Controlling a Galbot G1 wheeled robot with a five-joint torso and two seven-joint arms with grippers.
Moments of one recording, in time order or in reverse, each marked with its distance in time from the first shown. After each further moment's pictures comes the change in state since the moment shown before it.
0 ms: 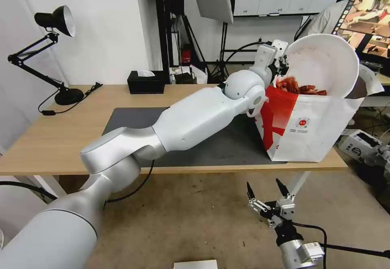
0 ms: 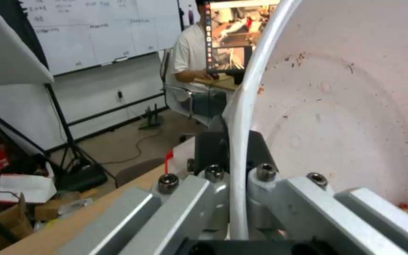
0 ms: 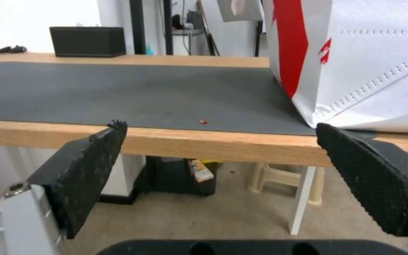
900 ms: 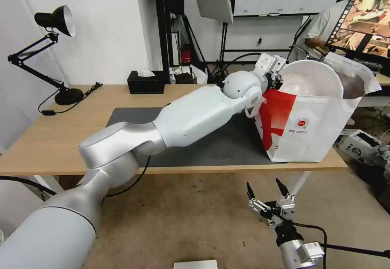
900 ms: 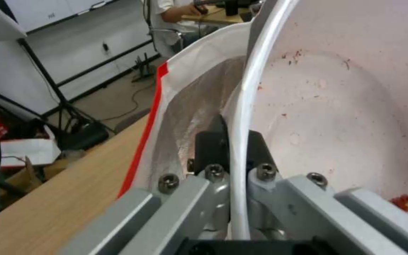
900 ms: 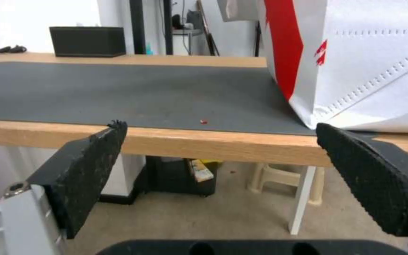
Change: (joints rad) left arm -0.042 0.001 0.064 0.080 -0.016 0.159 0.102; right arm 0.000 0.000 0.000 0.000 0.000 0.000 0.000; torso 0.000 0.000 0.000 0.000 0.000
